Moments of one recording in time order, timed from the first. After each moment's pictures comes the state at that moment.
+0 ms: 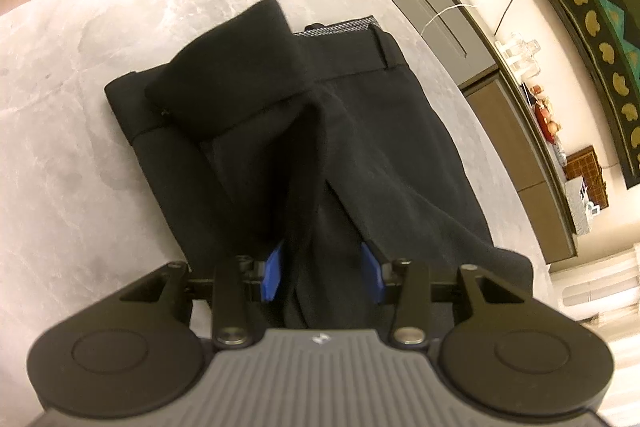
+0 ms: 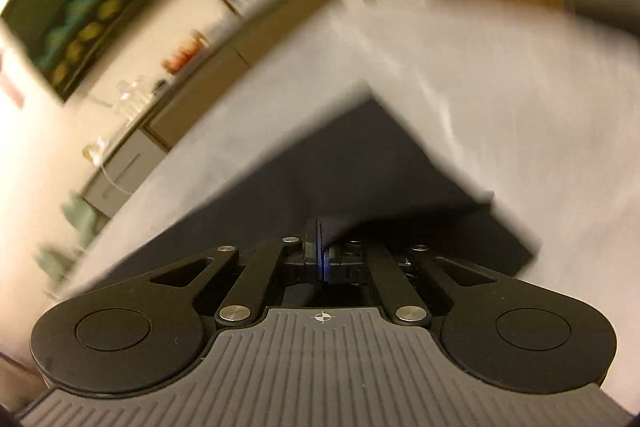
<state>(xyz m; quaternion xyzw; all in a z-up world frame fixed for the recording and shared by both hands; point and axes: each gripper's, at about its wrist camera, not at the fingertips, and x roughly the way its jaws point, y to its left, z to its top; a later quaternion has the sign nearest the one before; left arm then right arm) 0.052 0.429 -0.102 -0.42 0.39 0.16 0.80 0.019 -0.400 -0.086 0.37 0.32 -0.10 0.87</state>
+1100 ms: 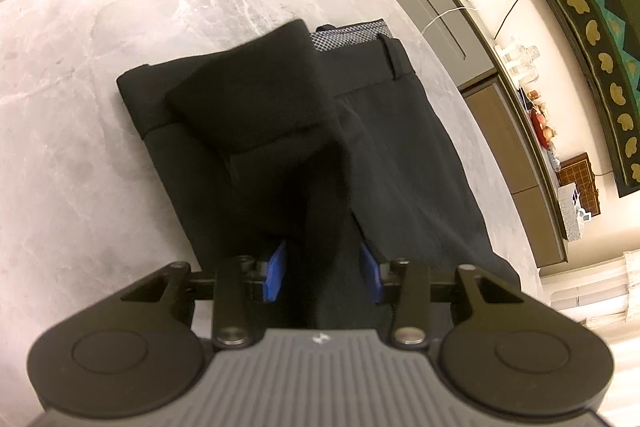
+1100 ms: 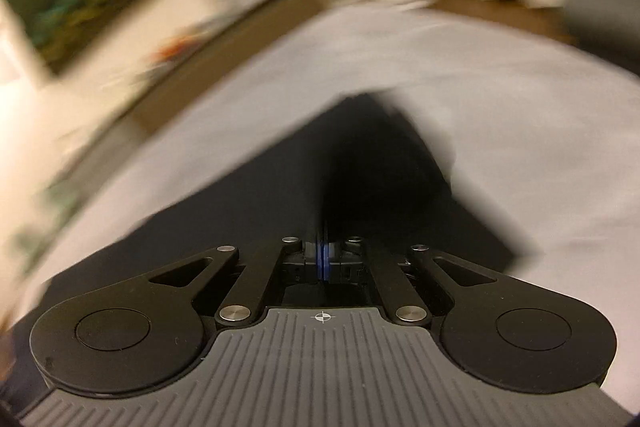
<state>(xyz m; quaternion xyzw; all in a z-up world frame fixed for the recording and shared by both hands) 0.045 0.443 -0.108 -0.45 0.39 0.15 0.79 0.003 -0.372 -0.062 0.27 0.31 -0.10 0.91</state>
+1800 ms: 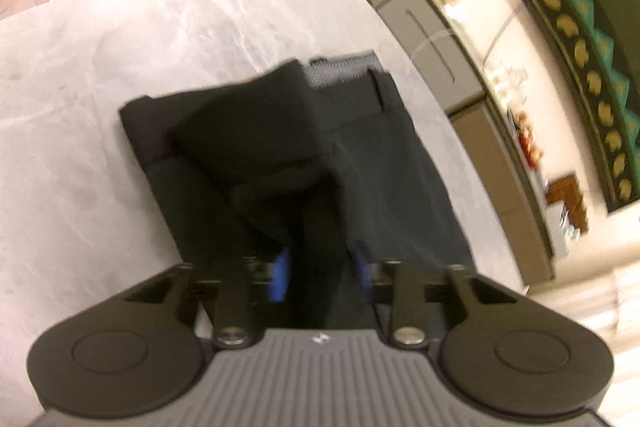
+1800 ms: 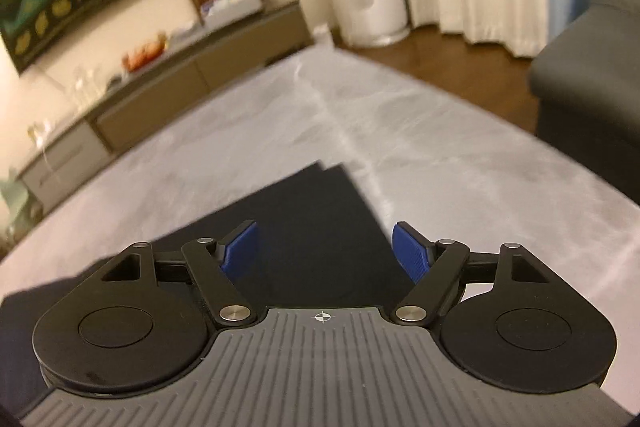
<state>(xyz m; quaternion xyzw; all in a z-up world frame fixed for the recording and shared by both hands) 0.032 0.456 -0.099 -0.47 0.34 0.15 0.80 0.041 -0.411 -0.033 0.20 0.32 -0.16 0.91</state>
